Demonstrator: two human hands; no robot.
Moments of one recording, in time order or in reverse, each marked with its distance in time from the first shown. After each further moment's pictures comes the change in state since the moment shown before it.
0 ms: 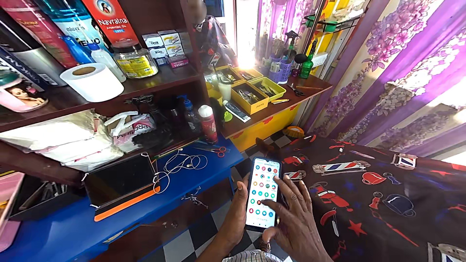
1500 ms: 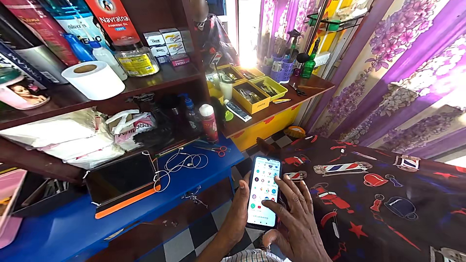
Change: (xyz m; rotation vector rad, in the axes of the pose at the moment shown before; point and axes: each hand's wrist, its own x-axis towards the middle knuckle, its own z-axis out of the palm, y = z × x) left_hand 0.004 -0.005 -0.002 0.029 0.014 0.012; right_hand 0.005 -0.005 -0.006 0.027 0.001 -0.029
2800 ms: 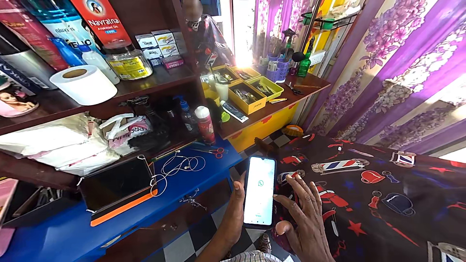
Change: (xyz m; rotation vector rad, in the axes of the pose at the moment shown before) left_hand 0.003 0.003 -0.001 0.067 0.067 -0.007; right_hand -0.009 0.017 -0.006 -0.031 0.104 0.077
